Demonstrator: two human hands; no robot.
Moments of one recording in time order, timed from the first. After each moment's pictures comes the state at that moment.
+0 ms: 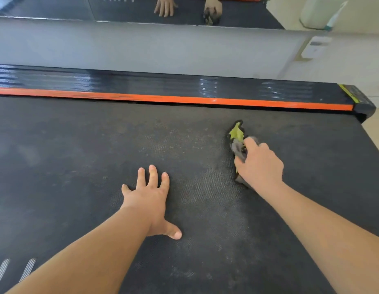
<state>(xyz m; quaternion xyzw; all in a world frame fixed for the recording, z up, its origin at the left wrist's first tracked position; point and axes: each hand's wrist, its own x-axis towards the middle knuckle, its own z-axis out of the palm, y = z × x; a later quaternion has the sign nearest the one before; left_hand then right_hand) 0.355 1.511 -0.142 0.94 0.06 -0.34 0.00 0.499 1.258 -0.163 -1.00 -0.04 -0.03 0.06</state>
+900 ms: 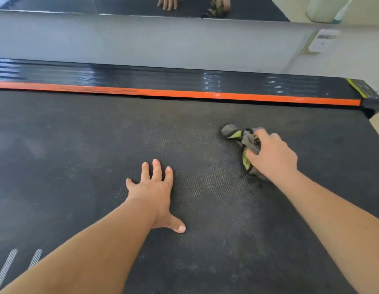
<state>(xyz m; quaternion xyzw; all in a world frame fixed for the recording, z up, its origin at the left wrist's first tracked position) 0.355 1.508 -0.141 0.93 0.06 -0.35 -0.01 0.513 1.236 -0.164 -0.99 -0.07 -0.01 0.08</state>
